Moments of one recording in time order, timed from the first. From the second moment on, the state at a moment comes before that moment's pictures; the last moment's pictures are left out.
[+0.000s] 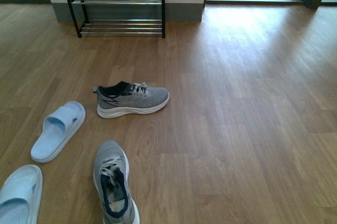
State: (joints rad) left arm 0.00 0.02 0.01 0.00 0.00 0.00; right arm 0.00 0.00 0.02 0.00 0.00 -0.01
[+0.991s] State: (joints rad) left arm -0.27 1.89 0.59 0.20 -0.10 -0.67; right arm 0.00 0.00 0.02 0.00 0.00 -0.01
